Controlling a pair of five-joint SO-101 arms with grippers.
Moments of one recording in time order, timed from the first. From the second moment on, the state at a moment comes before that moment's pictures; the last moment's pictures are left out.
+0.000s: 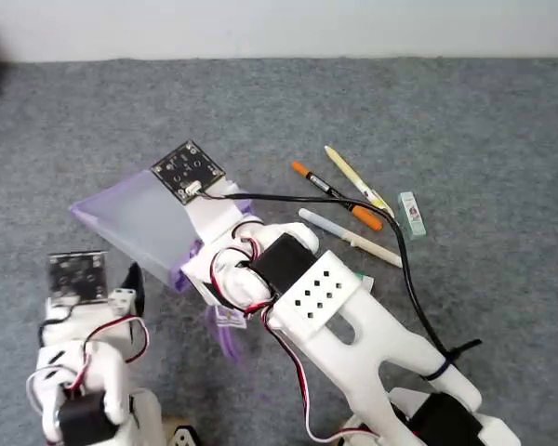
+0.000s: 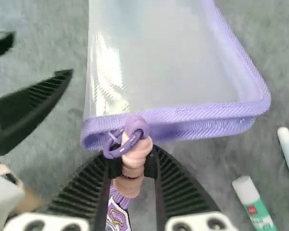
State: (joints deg) left arm -20.7 -103.4 78.0 68.6 -6.8; right arm -49.1 -18.0 12.7 69.5 -5.4
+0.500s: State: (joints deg) left arm -5.4 -103.5 58.2 87.4 4.7; right arm -49.1 -15.6 11.8 63.9 -5.4
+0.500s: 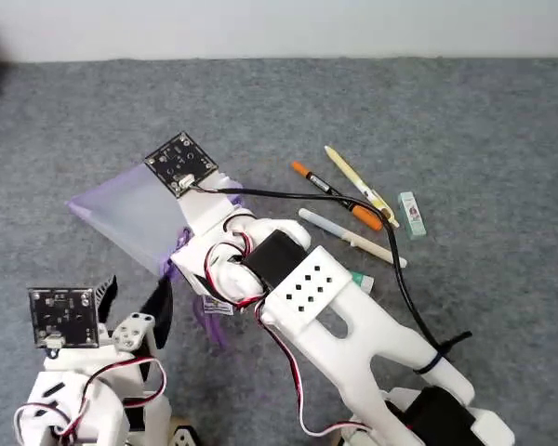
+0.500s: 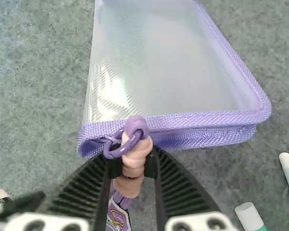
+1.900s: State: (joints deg) left arm -8.8 -93.8 65.8 79.1 3.6; right arm -54.8 -17.1 1.9 76.4 -5.3
